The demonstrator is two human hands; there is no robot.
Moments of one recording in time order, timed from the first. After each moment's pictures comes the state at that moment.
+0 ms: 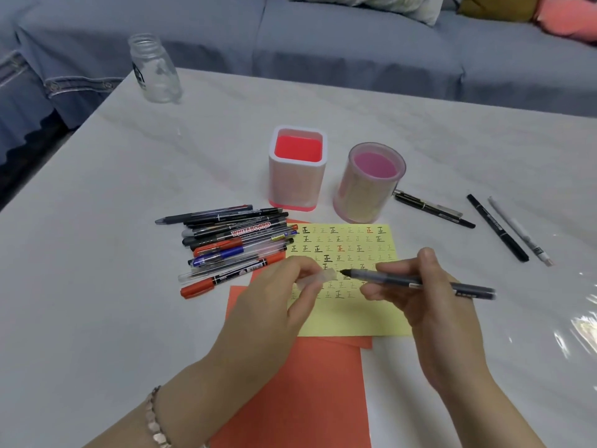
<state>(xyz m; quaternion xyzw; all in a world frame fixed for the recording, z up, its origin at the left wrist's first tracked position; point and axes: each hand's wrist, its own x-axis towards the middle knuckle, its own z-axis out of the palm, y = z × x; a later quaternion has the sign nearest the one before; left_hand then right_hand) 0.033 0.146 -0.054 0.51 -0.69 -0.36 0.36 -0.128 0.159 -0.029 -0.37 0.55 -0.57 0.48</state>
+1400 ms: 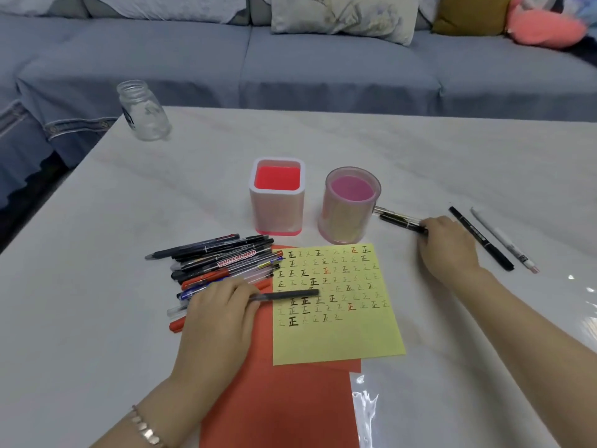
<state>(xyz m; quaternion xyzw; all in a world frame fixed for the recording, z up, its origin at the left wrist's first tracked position) 0.067 0.118 -0.099 0.59 -0.77 -0.05 0.25 -0.267 0.028 -0.099 -0.60 0.80 -0.04 0.00</state>
